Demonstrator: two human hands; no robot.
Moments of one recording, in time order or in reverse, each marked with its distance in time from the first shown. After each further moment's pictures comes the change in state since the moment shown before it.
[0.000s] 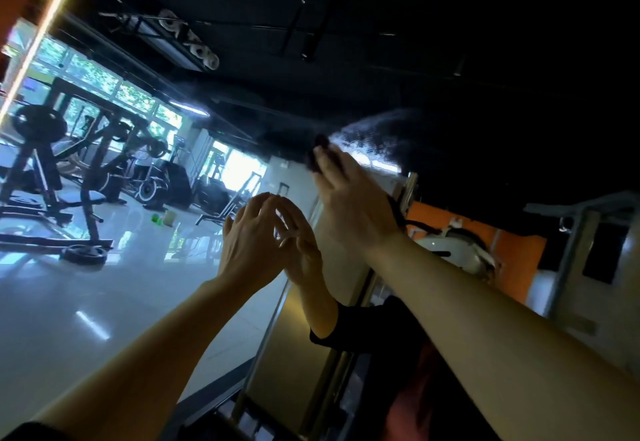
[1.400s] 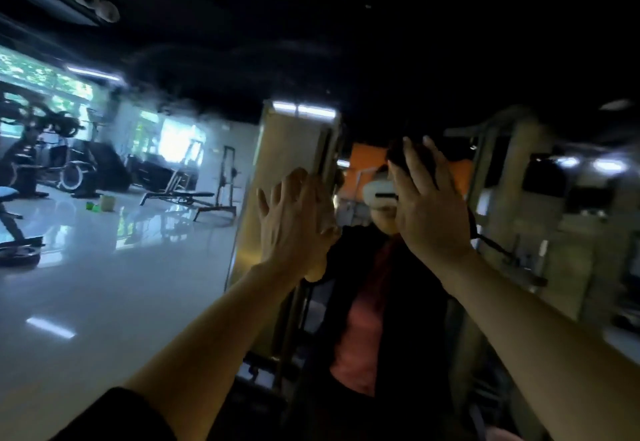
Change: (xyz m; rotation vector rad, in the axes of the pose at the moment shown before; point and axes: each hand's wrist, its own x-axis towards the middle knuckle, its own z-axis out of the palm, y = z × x) left_hand -0.126 0.205 0.045 -0.081 -0.114 0.251; right_hand -0.263 0.137 -0.131 -0.181 0.008 0.325
